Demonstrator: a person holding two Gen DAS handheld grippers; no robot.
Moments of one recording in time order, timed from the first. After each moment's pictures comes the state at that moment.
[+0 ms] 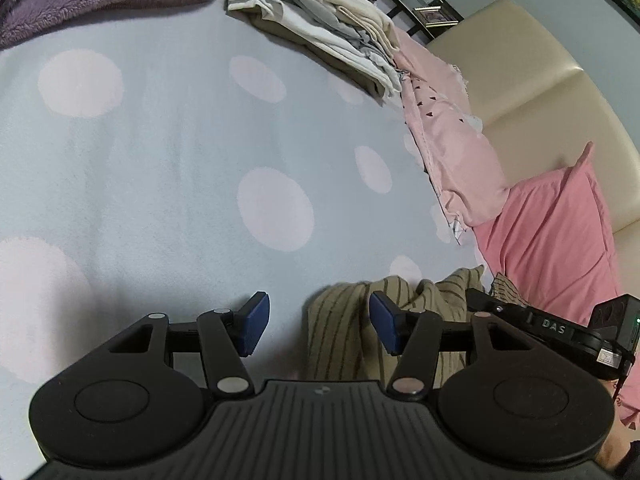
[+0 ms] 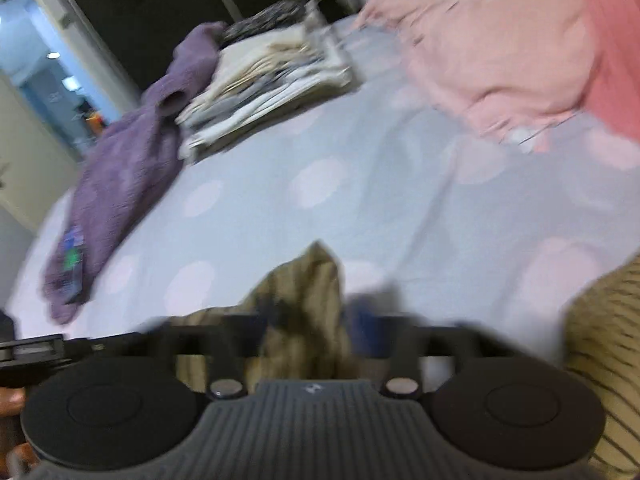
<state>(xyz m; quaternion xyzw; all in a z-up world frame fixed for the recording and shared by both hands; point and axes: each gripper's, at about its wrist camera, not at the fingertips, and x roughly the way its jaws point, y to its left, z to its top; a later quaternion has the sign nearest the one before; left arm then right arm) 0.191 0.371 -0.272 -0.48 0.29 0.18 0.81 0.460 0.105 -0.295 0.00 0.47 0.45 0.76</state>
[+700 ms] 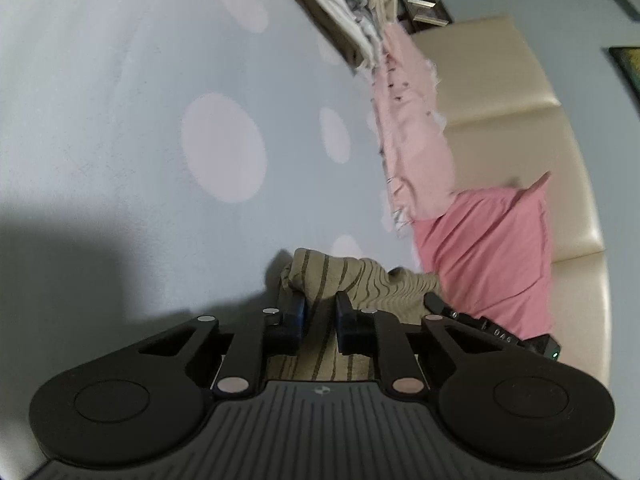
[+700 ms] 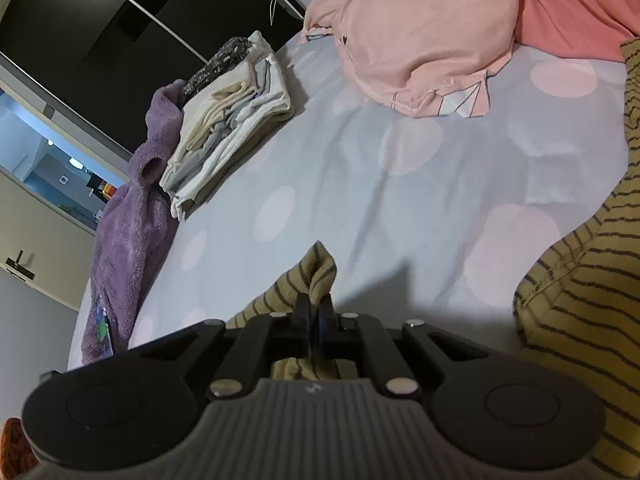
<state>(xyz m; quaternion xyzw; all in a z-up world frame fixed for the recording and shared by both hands) 0.205 0.367 -0.313 -0.60 0.24 0.09 0.75 0.507 0.036 -0.314 0.14 0.49 0.41 0.75</state>
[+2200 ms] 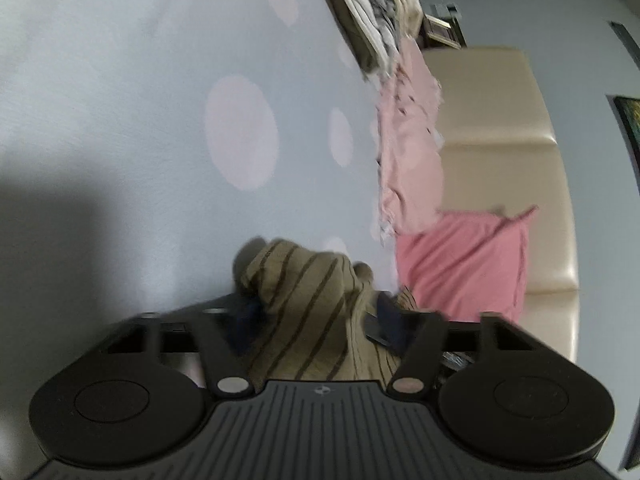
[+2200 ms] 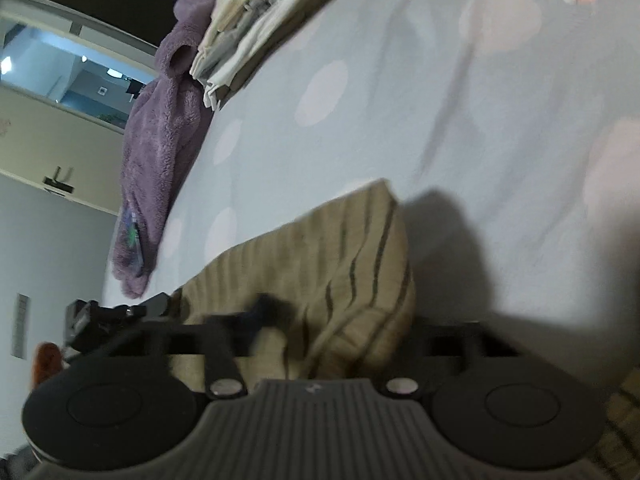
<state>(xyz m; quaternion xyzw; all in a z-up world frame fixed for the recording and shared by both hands) 0.207 0.372 -0.332 -0.66 0.22 0.06 0.72 0.501 0.094 -0.367 0.10 0.61 0.50 0.61</state>
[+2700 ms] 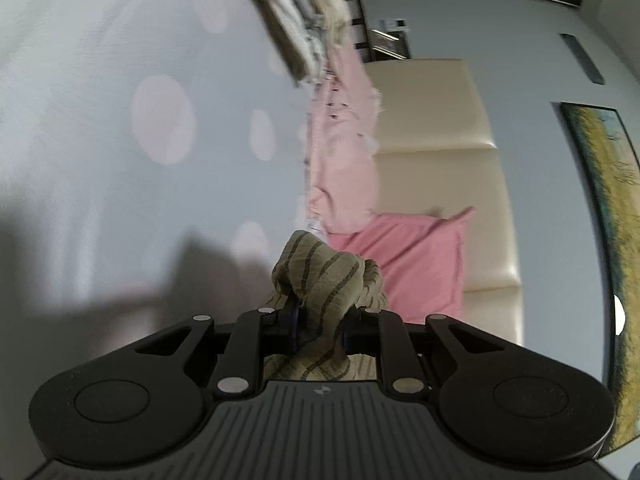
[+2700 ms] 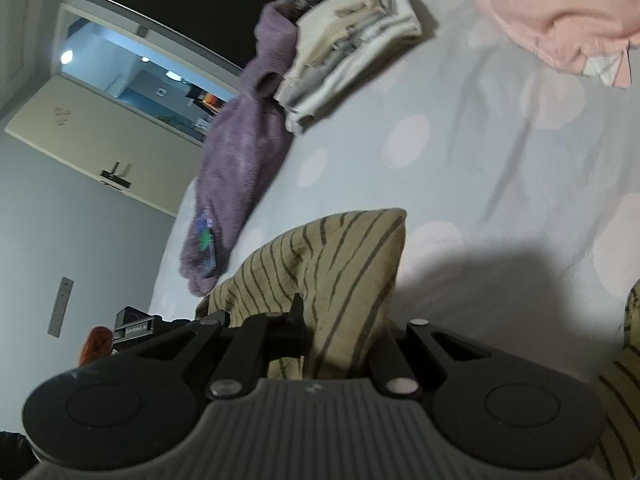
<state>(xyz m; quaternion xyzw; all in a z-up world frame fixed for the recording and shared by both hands) 0.178 0.334 -0.281 -0.66 0.14 0.02 0.74 0.496 0.059 -0.289 0.12 0.54 0.58 0.60</state>
